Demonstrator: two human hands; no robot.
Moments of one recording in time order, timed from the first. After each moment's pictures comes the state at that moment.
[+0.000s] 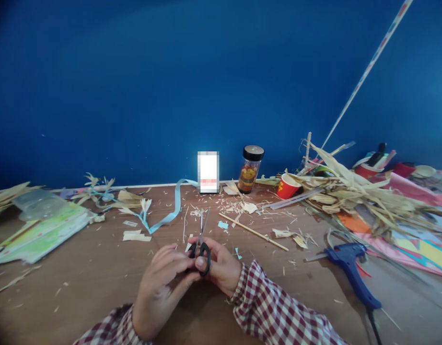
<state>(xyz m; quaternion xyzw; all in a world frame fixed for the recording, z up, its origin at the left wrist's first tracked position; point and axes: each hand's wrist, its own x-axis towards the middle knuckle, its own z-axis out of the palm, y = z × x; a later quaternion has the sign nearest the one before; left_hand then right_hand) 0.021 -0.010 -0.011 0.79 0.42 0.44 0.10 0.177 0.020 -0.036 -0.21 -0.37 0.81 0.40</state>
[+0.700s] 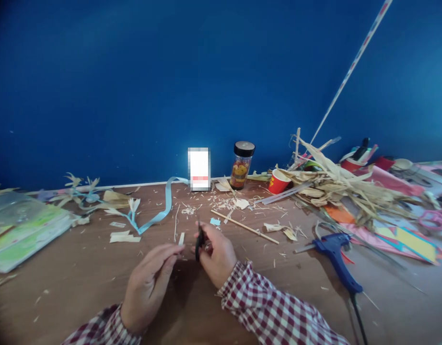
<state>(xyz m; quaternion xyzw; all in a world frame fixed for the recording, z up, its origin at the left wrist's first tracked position) 0.015 -0.007 -0.021 0.74 0.46 0.45 0.18 0.183 0.023 -0.023 -0.47 -0.66 0.40 0.44</state>
